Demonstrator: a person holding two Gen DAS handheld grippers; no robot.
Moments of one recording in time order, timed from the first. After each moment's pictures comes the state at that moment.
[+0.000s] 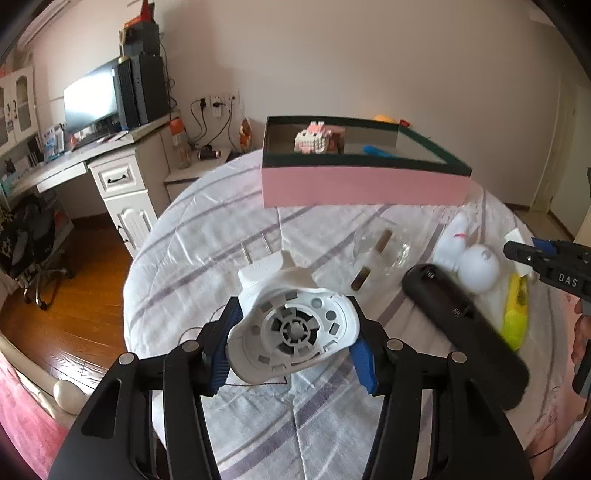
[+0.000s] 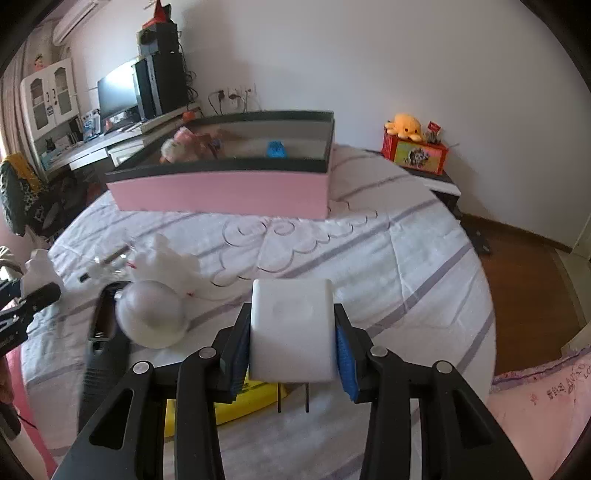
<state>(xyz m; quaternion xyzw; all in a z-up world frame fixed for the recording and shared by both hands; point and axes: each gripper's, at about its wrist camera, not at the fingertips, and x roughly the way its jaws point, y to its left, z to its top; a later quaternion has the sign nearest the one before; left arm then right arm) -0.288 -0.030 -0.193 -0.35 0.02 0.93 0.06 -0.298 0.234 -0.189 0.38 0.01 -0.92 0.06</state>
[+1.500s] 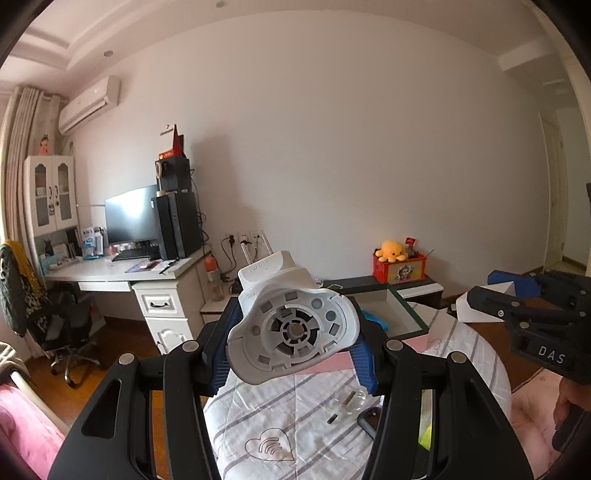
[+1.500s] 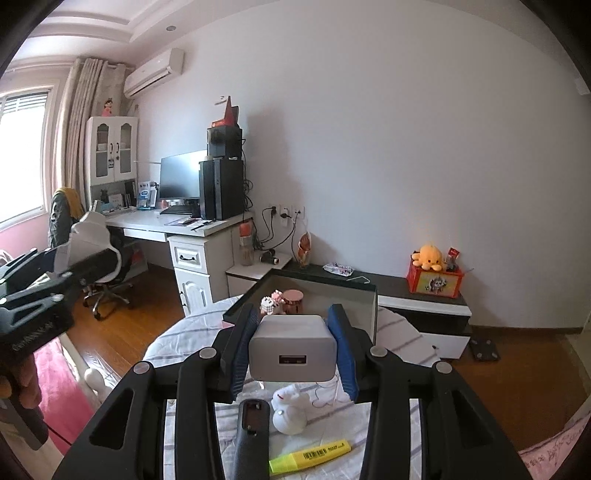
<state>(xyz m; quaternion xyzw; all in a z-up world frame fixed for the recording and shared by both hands) -0.202 -0.018 -0.012 -0.12 0.05 0.99 0.03 -0.214 0.169 -0.021 0.17 0.04 -0.98 0.13</state>
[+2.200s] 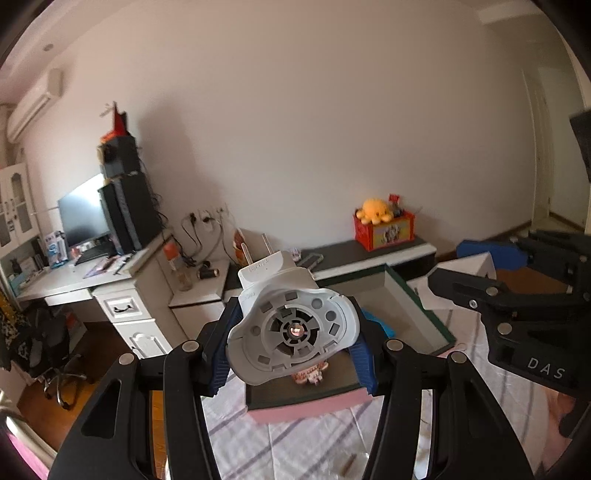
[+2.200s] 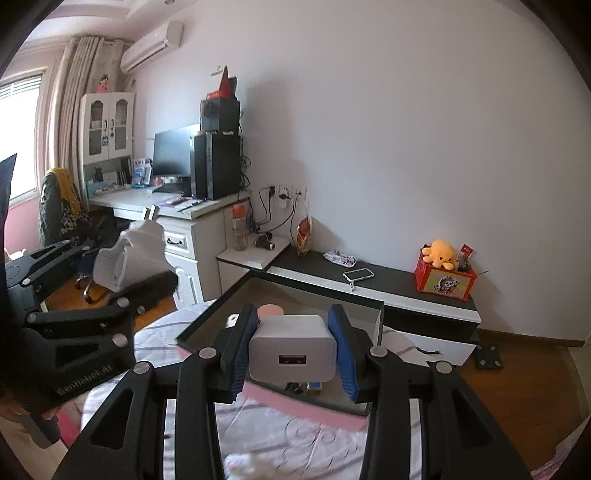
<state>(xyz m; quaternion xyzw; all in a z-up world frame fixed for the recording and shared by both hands) -0.391 0.042 -0.040 -0.20 0.11 0.97 0.08 -0.366 0.177 -0.040 0.23 0.07 -0.96 0.14</state>
